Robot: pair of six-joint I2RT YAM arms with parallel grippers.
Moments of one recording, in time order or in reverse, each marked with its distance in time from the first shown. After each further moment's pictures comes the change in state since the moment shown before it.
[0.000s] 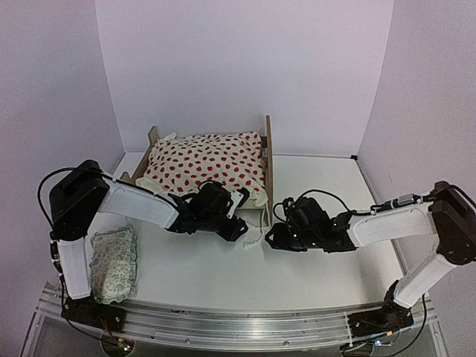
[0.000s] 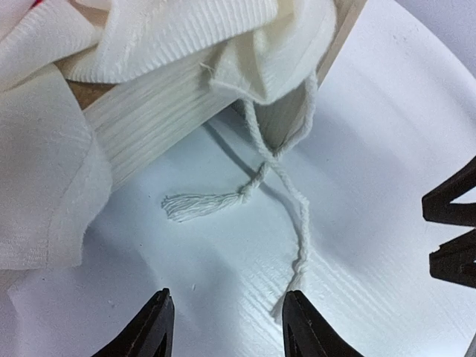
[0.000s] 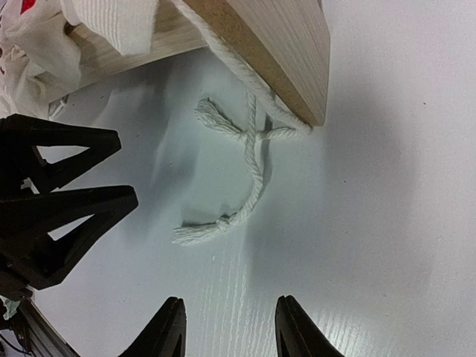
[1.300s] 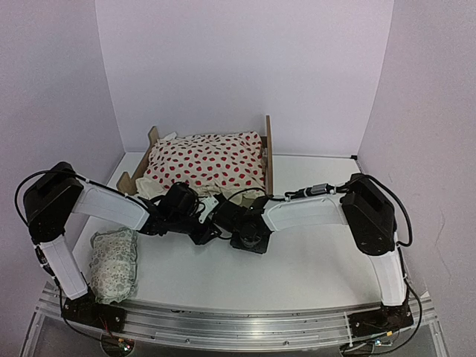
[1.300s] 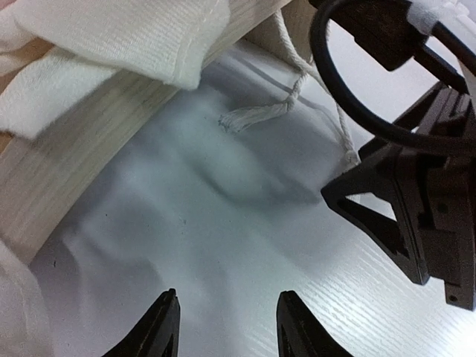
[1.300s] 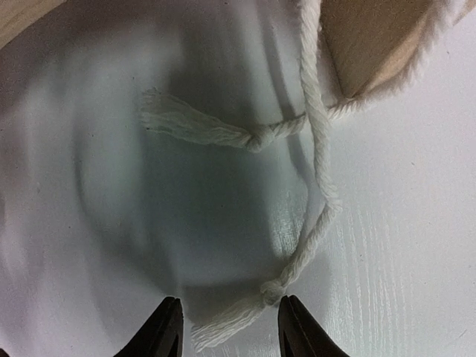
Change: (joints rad) left arm 0.131 -0.189 -0.277 0.074 0.129 0.262; right arm 0.153 0.634 0.828 -0.730 0.303 0.402
